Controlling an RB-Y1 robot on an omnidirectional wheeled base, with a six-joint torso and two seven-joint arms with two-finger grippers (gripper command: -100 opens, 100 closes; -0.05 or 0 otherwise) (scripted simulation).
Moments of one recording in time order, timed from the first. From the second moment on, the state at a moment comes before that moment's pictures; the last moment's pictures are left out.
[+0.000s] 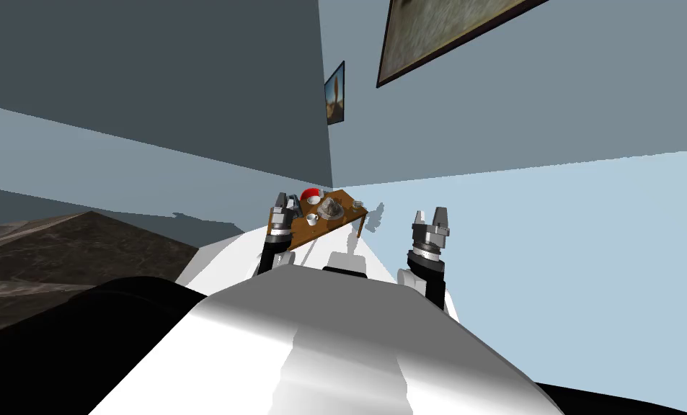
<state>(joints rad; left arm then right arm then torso) 0.52 0.04 0.07 -2.24 -0.07 -0.48 -0.06 0.51 -0.01 -0.04 -2.22 0.02 -0.57 0.02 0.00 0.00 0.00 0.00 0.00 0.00</state>
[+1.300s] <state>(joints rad) 0.41 0.14 0.08 -2.02 0.17 -0.21 0.08 0.51 -0.01 -0.03 -2.22 0.02 -0.57 0.02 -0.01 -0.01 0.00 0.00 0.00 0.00</state>
